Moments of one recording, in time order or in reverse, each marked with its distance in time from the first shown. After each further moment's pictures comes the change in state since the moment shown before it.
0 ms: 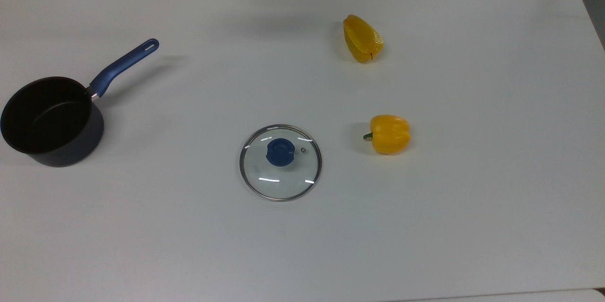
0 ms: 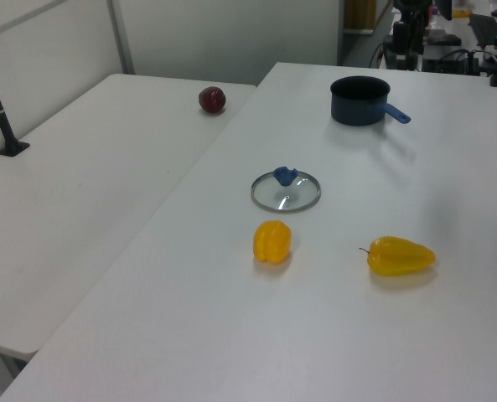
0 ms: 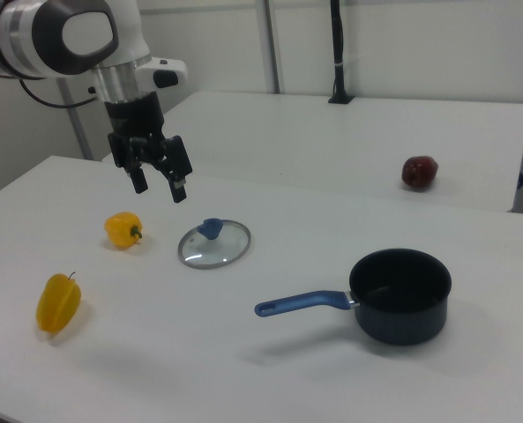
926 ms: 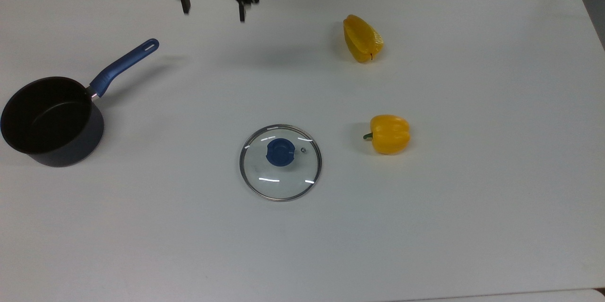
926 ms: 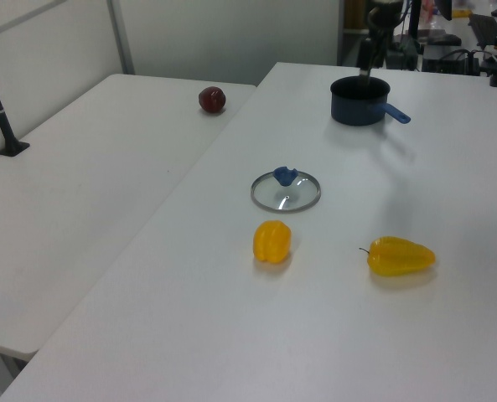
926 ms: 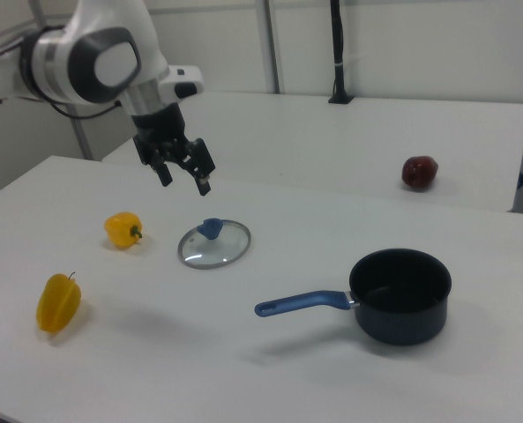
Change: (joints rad) arm 0.014 0.111 0.007 -0.005 0.043 0.280 -0.011
